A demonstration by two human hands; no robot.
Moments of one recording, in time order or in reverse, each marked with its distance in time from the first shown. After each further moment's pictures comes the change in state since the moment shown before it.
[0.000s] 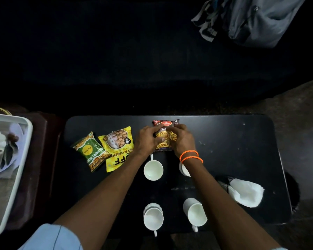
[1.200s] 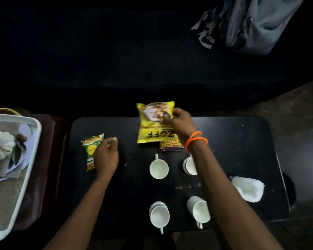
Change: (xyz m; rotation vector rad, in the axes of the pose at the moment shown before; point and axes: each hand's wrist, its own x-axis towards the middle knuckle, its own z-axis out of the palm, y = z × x) left_hand -0.072 -0.102 -0.075 -0.333 0.520 -0.366; right_hand 0.023 -0.071 -0.035 0.869 -0.065 0.239
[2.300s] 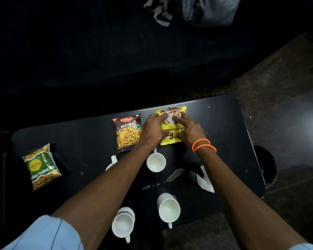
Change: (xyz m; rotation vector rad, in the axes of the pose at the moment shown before) left_hand -0.073 0.129 0.255 0.457 -0.675 0.519; right_hand 0.012 0.109 -0.194 -0.863 0.077 -0.110
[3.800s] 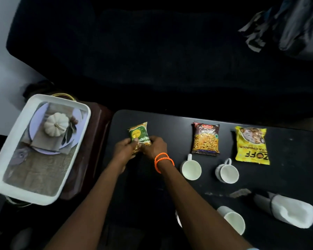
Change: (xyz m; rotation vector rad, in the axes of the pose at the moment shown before) left_hand -0.203 -0.230 -0.184 -0.880 0.401 -0.717; right_hand -0.069 -0.319 0.203 0.484 -0.323 0.062
